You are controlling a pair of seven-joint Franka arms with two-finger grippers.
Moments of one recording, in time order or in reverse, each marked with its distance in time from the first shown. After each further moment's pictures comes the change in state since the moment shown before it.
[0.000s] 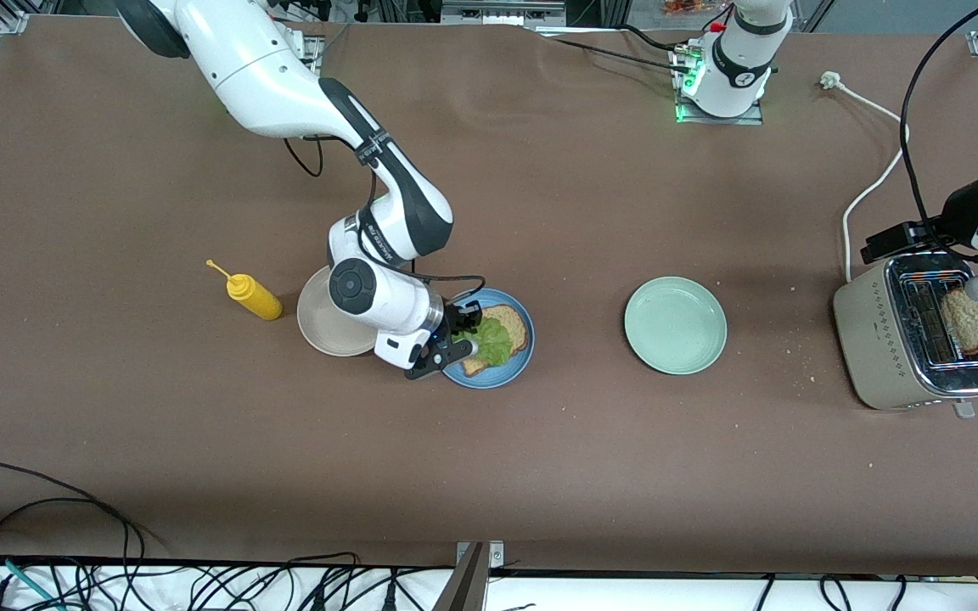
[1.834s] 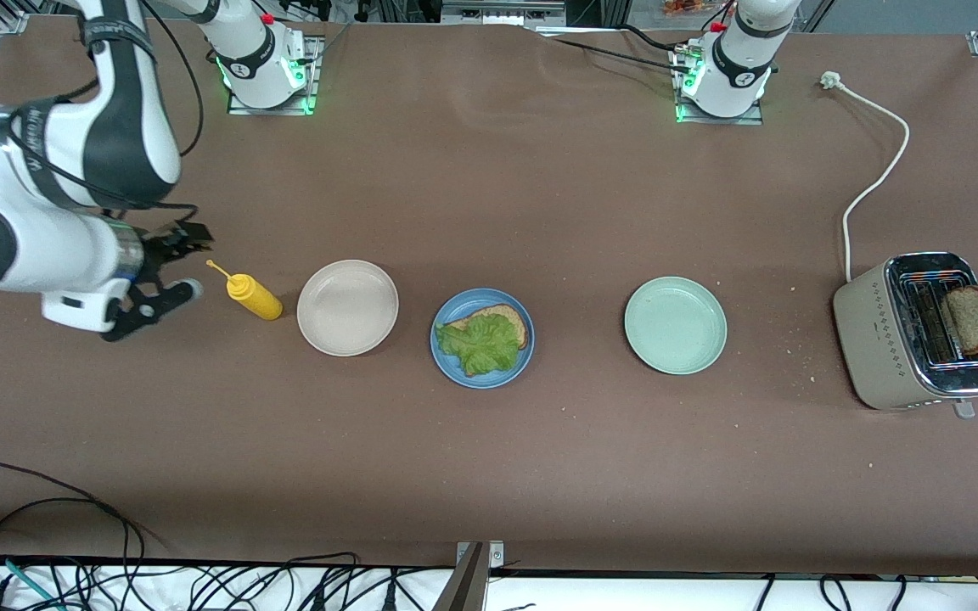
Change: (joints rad) left arm 0.290 0.170 0.021 -0.004 0.130 0.356 0.192; right arm -0.052 -0.511 -0.508 -0.170 -0.314 -0.818 -0.487
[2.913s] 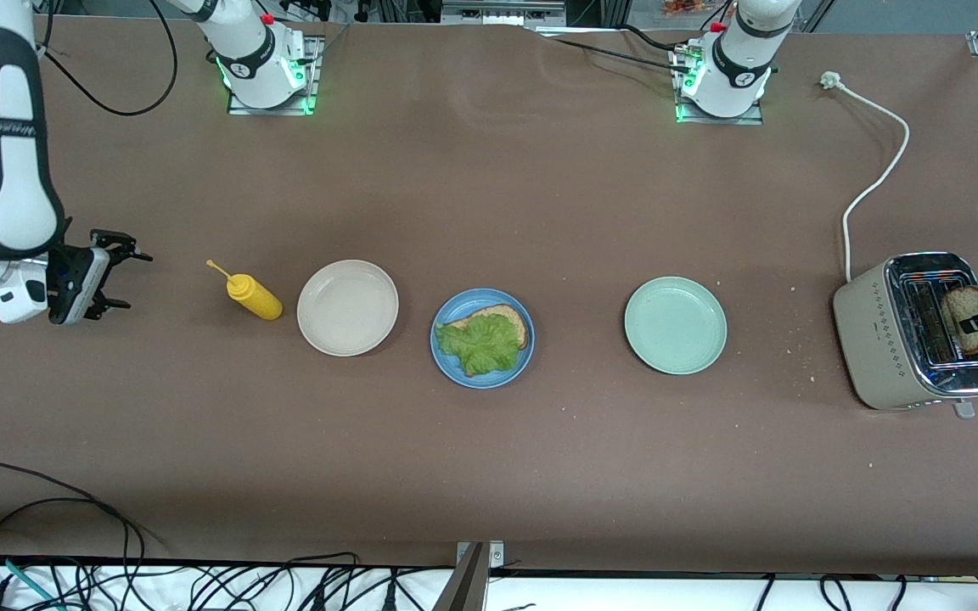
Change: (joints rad) left arm 0.016 0.163 0.031 -0.008 0.000 0.019 -0.001; right arm -0.215 0.073 -0.173 -0.387 0.454 0.436 -1.192
